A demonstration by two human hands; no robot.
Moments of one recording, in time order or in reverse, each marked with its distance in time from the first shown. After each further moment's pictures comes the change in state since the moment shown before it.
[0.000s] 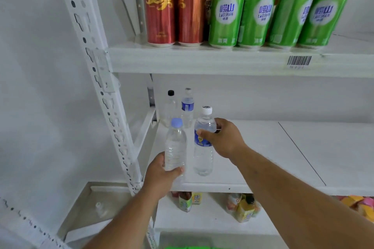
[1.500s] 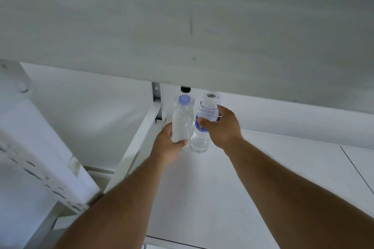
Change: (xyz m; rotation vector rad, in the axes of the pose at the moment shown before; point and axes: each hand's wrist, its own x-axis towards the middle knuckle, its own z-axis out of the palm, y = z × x) left_hand 0.296 -0.082 0.033 0.017 0.078 0.009; right_hand 0.244 0.070 0.109 -0.019 -0.005 0.083
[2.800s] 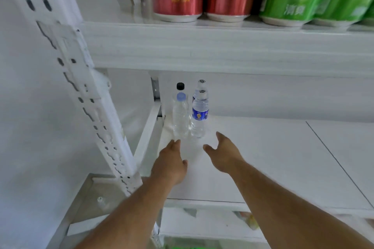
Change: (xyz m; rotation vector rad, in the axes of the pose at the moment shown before) left_hand -0.154 0.053 -0.038 0.775 -0.228 0.037; right_hand -0.135 0.029 -0.020 -0.433 -0.119 0.159
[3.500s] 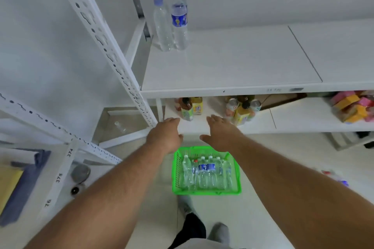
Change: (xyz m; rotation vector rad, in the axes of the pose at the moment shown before) left_hand -0.254 0.003 0.085 0.296 -0.259 0.013; right_hand -0.251 0.151 0.053 -0.441 -0.293 -0.193
